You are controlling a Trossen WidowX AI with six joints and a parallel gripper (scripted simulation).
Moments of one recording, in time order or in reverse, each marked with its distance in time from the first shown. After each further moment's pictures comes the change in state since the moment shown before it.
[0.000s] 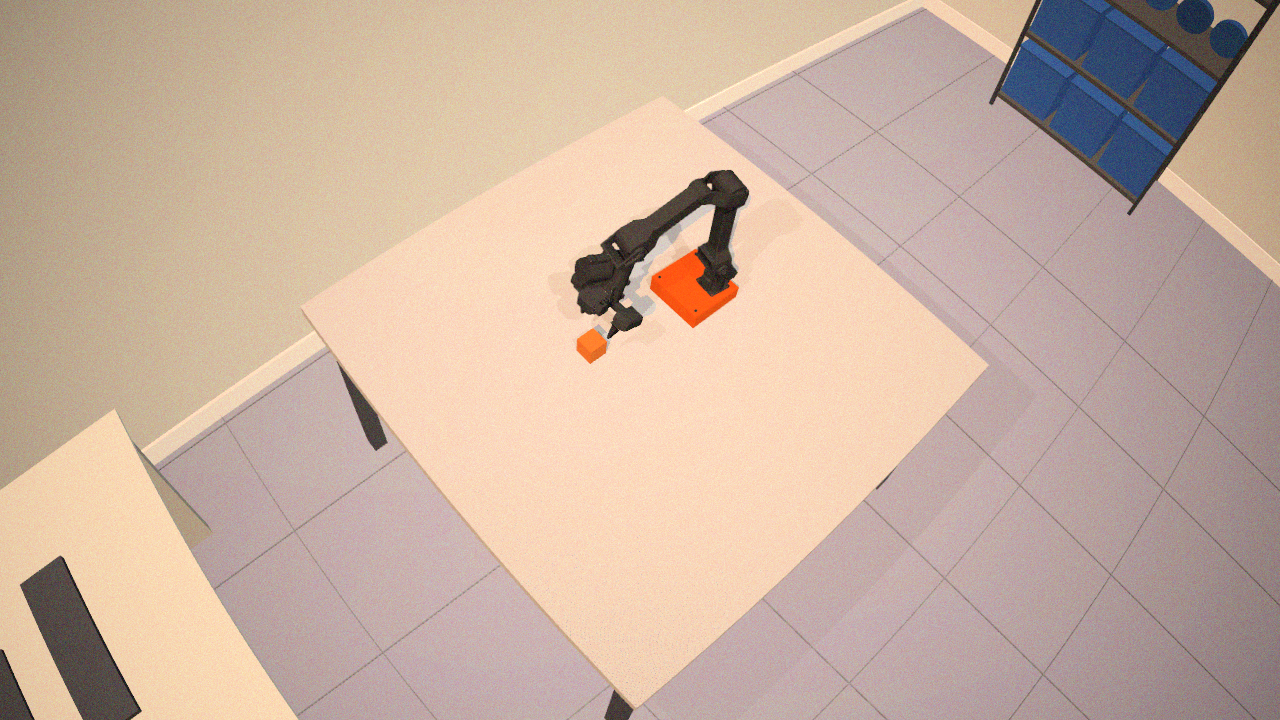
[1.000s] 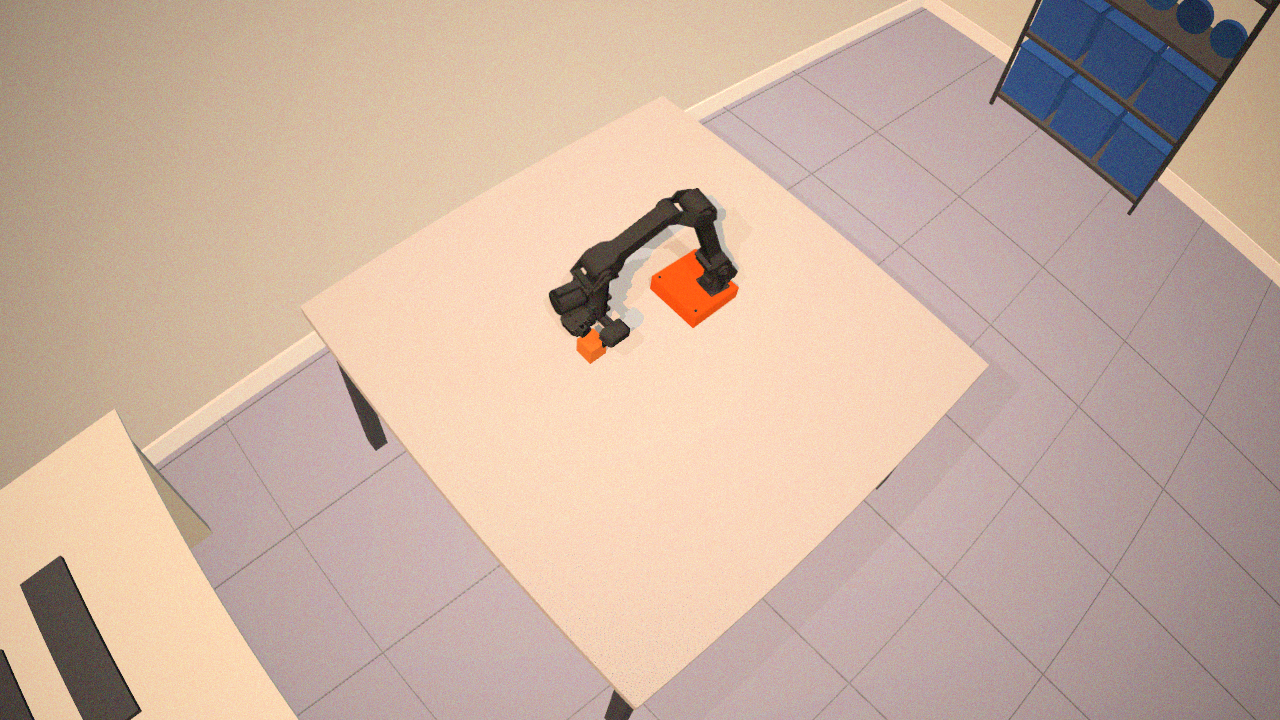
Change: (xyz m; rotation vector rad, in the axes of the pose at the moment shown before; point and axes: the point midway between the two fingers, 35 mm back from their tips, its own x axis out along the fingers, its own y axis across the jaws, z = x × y) arm 0.026 0.001 0.015 -0.007 0.321 -0.008
